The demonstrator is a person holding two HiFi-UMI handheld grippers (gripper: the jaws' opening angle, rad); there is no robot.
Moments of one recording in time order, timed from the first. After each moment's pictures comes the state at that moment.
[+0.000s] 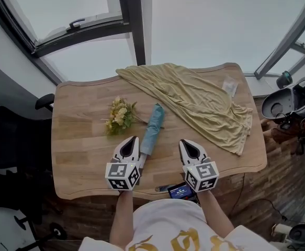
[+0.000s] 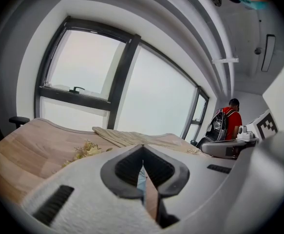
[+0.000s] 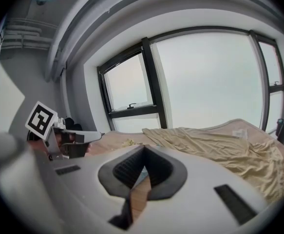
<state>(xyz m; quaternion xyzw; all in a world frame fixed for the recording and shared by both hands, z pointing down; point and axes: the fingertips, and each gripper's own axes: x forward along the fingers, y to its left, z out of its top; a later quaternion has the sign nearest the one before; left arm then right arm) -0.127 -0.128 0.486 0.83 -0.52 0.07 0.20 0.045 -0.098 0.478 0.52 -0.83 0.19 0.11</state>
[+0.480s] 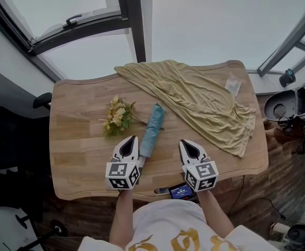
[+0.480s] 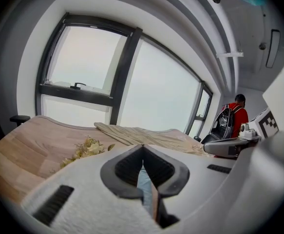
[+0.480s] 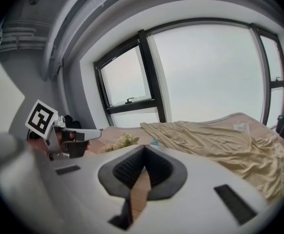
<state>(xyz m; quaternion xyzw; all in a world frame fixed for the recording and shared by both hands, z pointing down) -0.126 -0.149 0.512 0.82 -0.52 0.10 0.21 0.050 -0.118 0.506 0.51 -0.82 0.21 0.13</state>
